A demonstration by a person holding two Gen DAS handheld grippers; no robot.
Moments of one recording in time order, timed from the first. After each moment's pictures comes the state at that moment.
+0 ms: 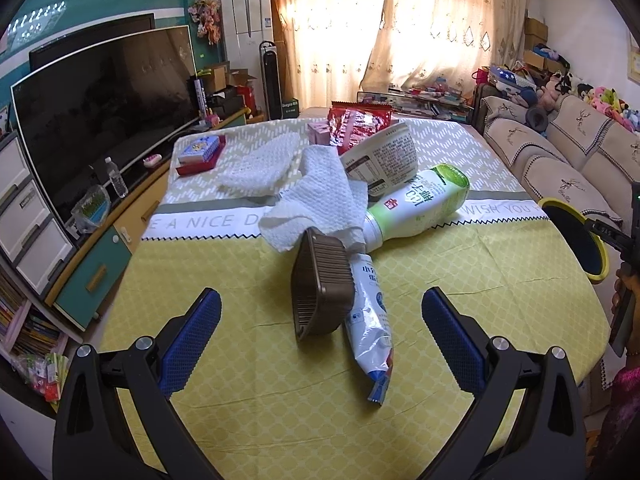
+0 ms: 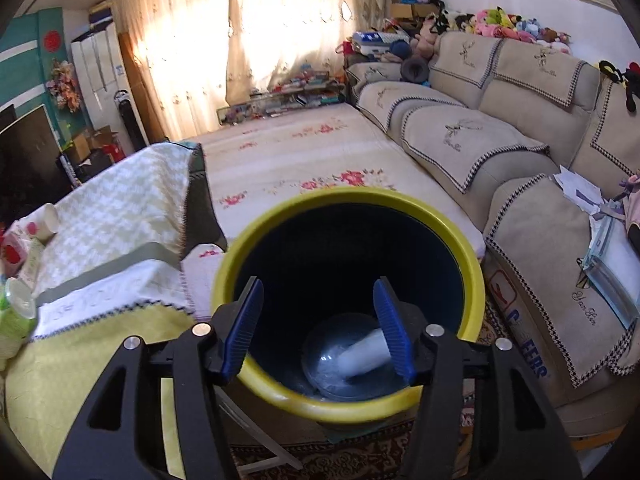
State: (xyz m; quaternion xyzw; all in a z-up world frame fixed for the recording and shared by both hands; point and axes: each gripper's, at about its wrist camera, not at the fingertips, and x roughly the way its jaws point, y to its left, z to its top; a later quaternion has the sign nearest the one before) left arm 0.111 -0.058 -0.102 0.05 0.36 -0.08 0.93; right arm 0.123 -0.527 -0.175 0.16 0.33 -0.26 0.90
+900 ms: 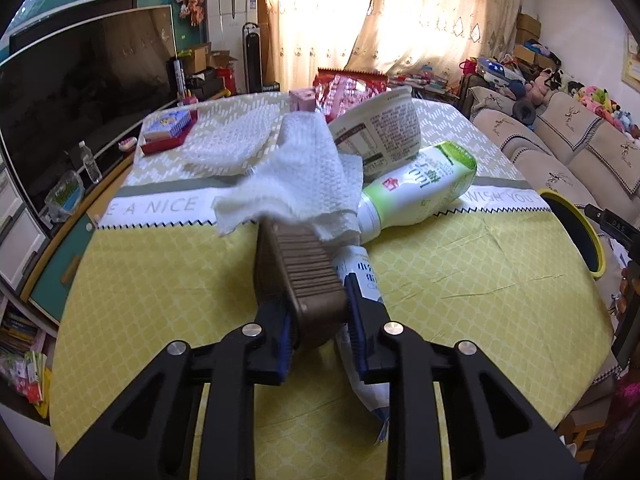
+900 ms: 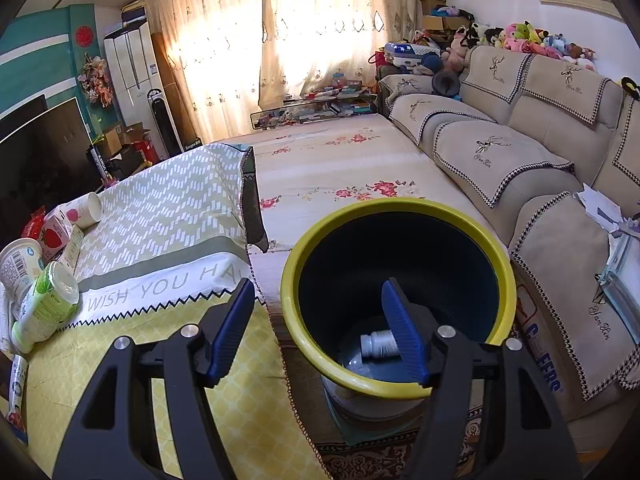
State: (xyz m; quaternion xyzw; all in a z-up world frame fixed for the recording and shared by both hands) left arm 0.149 -0.067 -0.136 0.04 0.38 -0.12 0.92; right arm 0.124 -0.487 -0.150 0.15 0.31 -0.21 0.91
